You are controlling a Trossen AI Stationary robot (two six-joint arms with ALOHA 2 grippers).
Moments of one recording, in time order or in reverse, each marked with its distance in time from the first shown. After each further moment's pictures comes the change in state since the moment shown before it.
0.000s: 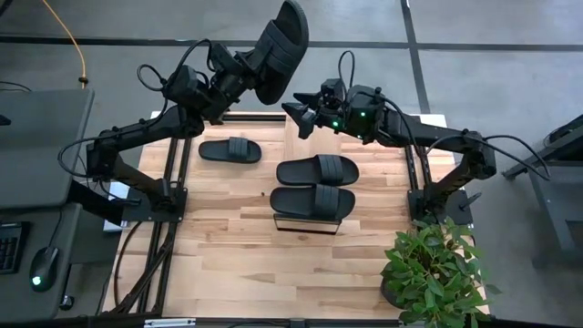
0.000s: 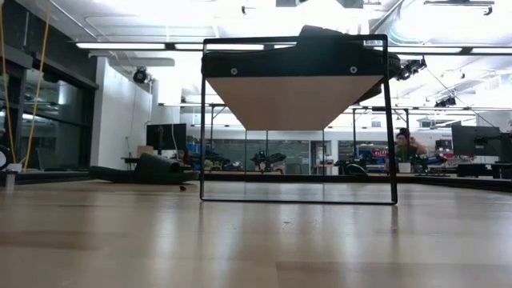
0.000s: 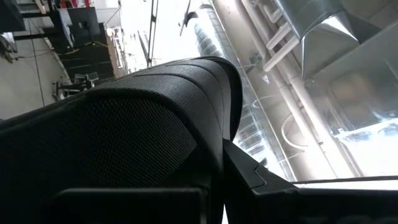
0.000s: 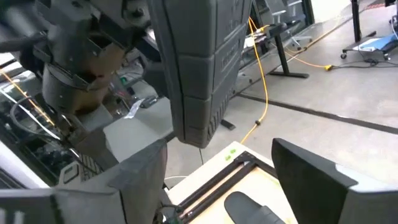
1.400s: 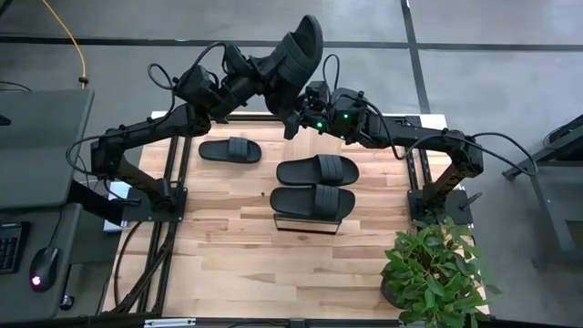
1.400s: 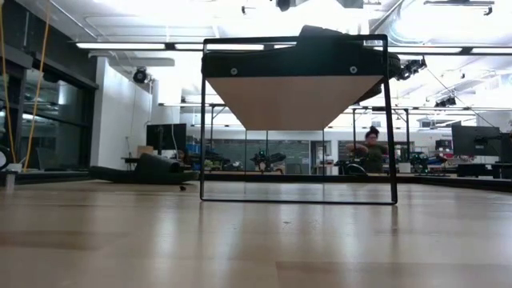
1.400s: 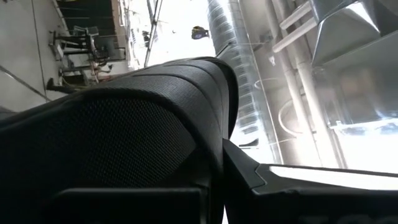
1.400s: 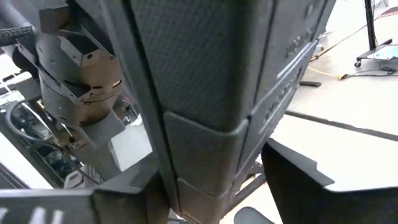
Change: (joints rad) left arm 0.001 0.041 -0.001 -0.020 0.141 -0.172; right arm -0.016 0.109 0.002 0.166 -0.041 -0.016
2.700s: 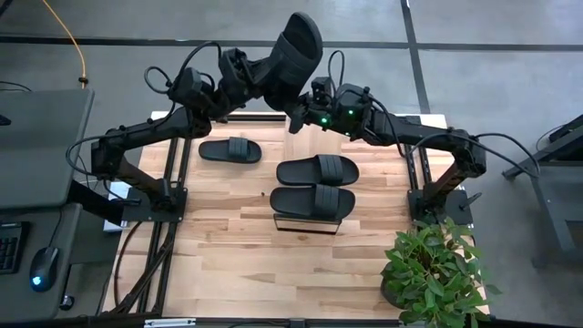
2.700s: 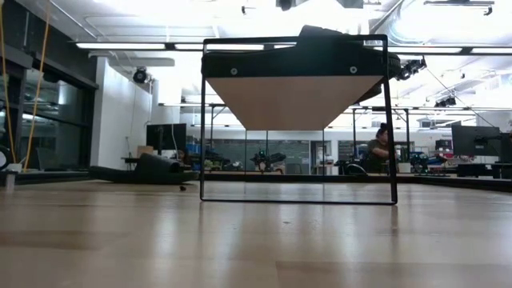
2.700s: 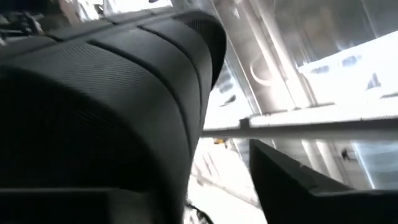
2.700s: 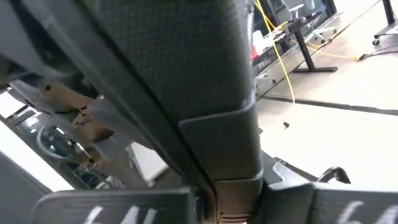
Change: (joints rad) left arm -0.002 0.000 -0.001 0.132 0.178 0.183; right arm -0.007 -0.027 0.000 -0.023 -0.059 0.142
